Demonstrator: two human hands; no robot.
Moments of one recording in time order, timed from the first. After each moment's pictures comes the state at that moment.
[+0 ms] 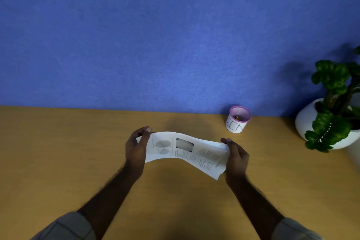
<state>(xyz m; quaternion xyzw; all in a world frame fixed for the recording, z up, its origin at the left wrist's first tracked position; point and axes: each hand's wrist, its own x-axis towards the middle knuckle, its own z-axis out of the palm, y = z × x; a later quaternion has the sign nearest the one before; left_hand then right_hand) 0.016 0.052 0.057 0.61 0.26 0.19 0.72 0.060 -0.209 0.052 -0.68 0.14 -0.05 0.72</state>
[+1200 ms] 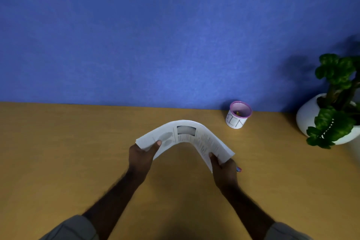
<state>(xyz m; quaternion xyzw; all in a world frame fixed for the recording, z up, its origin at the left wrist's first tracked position) -0.002 0.043 0.024 0.65 0.19 0.18 0.71 0.038 -0.210 -0.005 -0.79 0.09 0.04 0.60</state>
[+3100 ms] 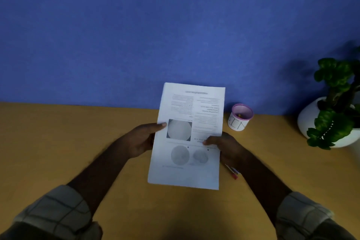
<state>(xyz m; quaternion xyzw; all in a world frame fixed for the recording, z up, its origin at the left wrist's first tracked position) 0.035 0.081 0.103 0.59 0.16 -0.18 0.77 0.084 -0.198 0.099 -0.59 0.00 0.32 0.74</state>
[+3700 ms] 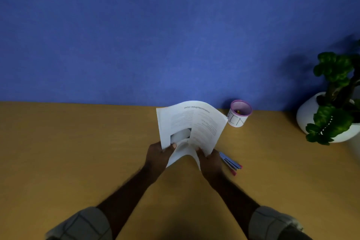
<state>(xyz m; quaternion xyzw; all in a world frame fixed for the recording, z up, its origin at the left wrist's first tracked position) -0.003 0.003 0.046 0.73 0.19 0.11 0.65 0.034 -0.168 0.022 -0.77 0.02 0.08 0.63</state>
